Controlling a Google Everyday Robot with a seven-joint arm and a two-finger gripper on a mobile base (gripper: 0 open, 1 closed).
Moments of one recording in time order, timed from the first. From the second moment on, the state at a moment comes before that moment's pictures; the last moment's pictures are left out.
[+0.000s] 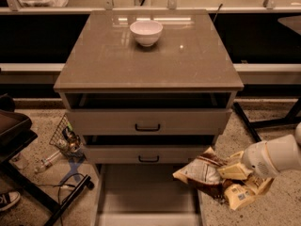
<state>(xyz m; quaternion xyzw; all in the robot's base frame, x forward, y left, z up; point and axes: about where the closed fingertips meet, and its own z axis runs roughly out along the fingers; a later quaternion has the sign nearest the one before) 0.421 -0.228 0.645 -0.39 0.85 0.27 0.22</state>
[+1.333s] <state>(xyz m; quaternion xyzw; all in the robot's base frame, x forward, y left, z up) 0.501 -0.243 0.910 -0.38 0.85 0.25 0.28</state>
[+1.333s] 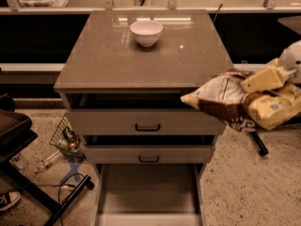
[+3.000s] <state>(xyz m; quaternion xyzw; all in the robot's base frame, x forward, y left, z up) 0.681 -0.136 0.963 -0.54 0.69 0.28 0.39</state>
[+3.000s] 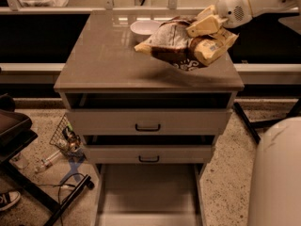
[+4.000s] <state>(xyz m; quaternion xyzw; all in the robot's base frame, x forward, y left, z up) 0.713 -0.118 0.952 -0.54 0.67 0.28 0.42</state>
